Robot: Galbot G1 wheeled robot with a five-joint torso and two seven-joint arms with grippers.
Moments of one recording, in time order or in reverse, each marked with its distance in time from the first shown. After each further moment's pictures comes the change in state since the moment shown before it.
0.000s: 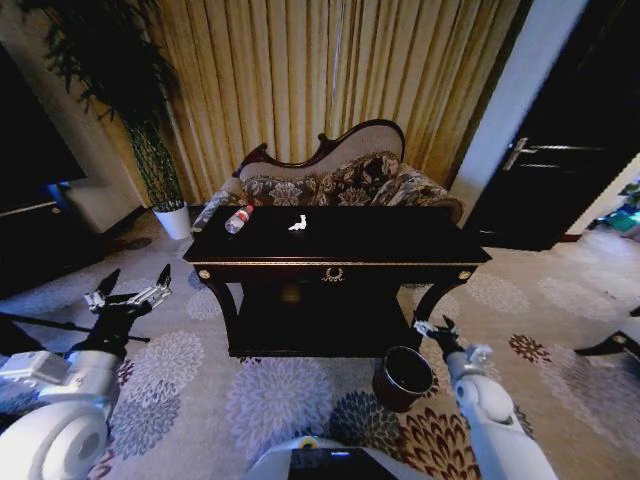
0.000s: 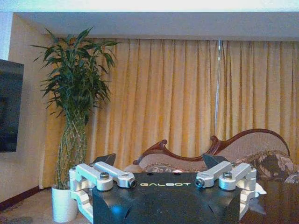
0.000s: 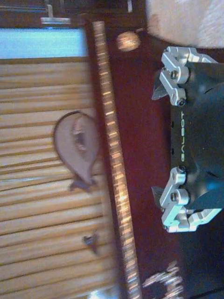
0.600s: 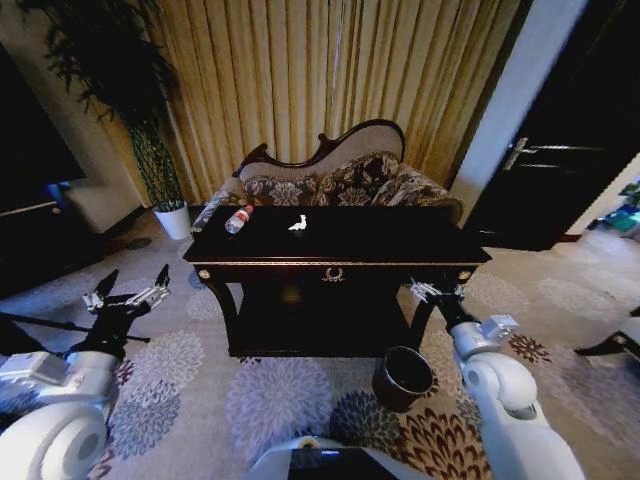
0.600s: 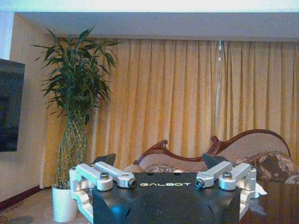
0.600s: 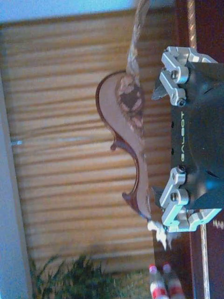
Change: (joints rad) left arm -0.001 -0.003 0.001 0.000 -0.001 0.000 -0.001; right arm -0.027 -0.006 -0.006 0.314 0.027 -0.090 -0.028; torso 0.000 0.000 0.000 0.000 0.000
